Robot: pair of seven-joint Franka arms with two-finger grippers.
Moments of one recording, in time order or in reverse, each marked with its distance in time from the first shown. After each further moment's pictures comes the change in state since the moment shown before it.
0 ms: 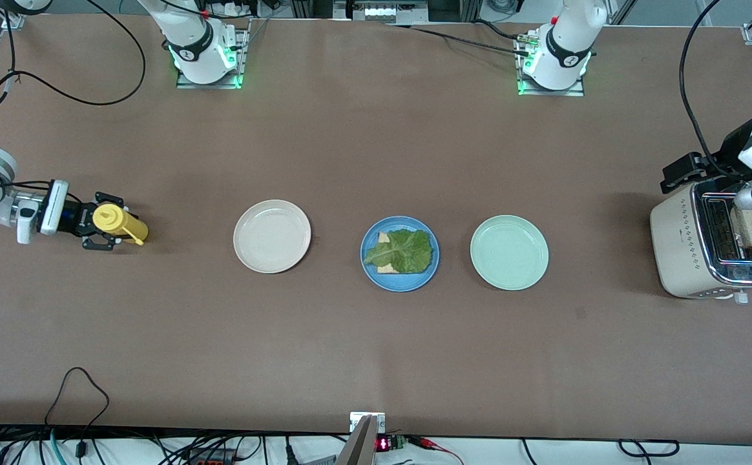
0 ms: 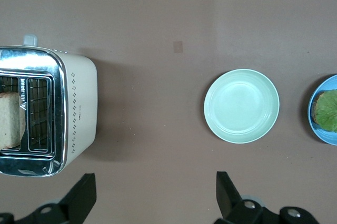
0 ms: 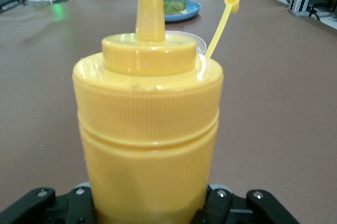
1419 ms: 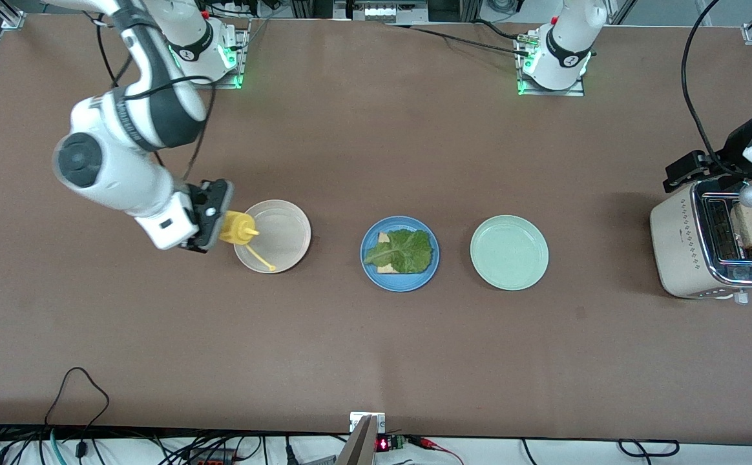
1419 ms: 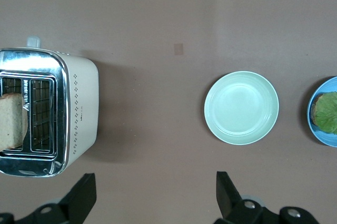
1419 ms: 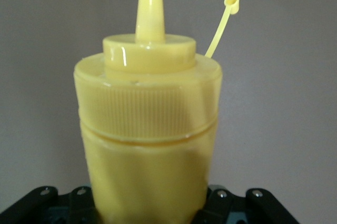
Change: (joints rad) left arm 0.002 -0.008 0.001 0.000 0.000 0.004 0.000; right arm 0.517 -0.378 0.320 -0.005 -0.893 0.318 1.530
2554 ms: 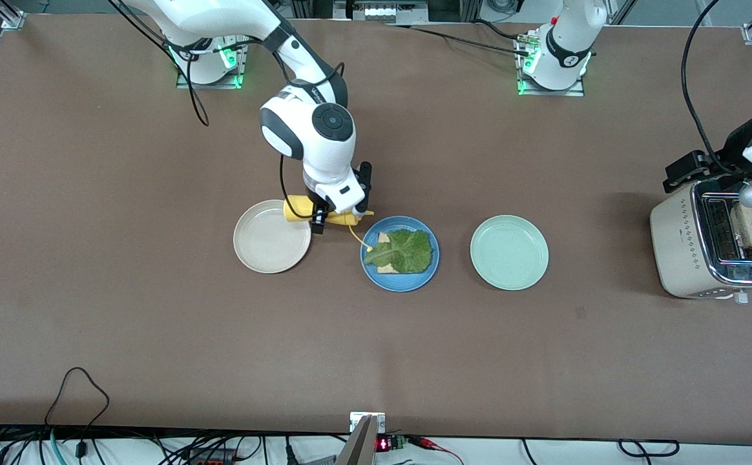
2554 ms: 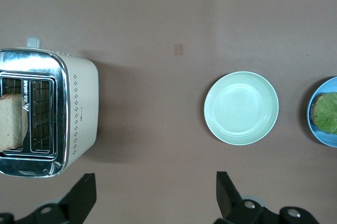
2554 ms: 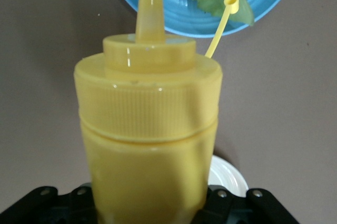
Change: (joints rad) left arm 0.000 0.000 -0.001 0.000 0.000 0.001 0.000; right arm 0.444 0.263 -0.049 0.101 -0.417 0.108 0.430
